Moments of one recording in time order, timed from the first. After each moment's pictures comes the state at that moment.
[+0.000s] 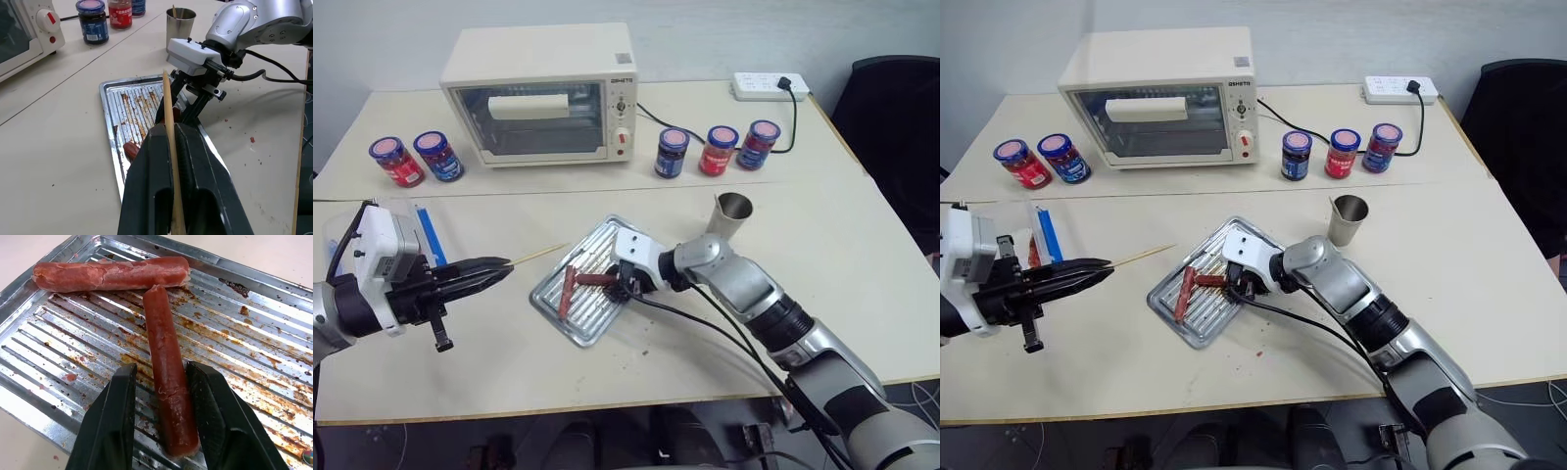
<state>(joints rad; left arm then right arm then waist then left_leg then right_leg) 0.04 0.94 0.63 -0.58 -0.86 0.74 -0.89 -0.83 -0.37 0.56 0.12 0.14 0.59 0.91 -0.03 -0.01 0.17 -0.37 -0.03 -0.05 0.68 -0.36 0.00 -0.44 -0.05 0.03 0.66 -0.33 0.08</state>
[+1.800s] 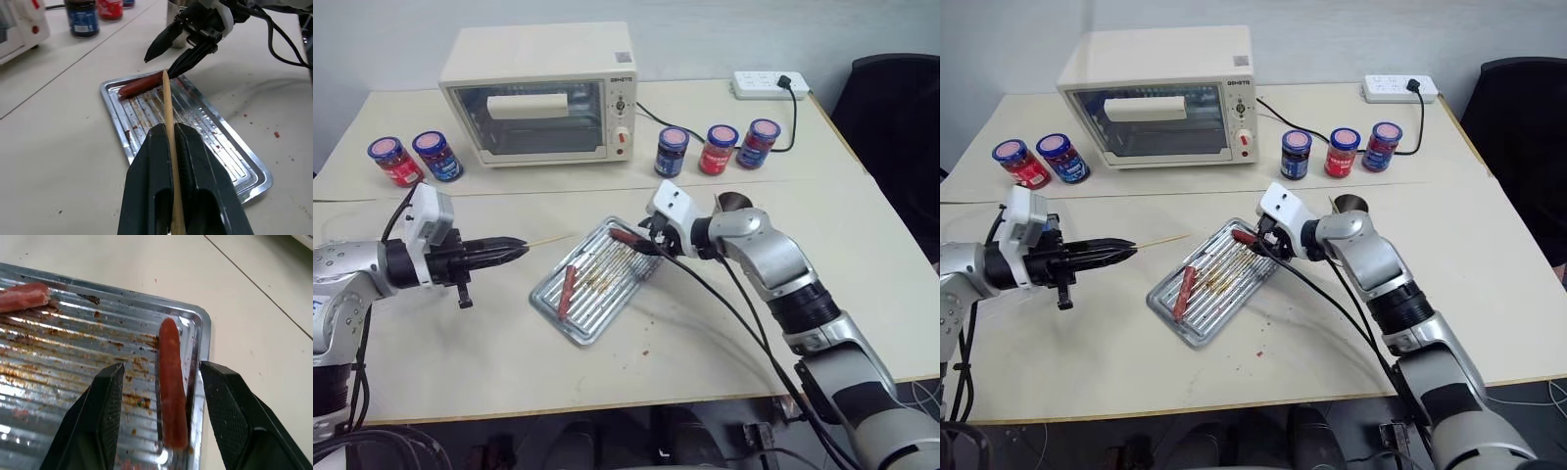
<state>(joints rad) -0.30 0.92 0.31 -0.16 -0.63 0.55 -1.08 -0.88 -0.38 0.35 0.22 0.13 0.59 0.82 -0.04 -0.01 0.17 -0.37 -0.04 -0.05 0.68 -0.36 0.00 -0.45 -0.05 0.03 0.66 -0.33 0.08</state>
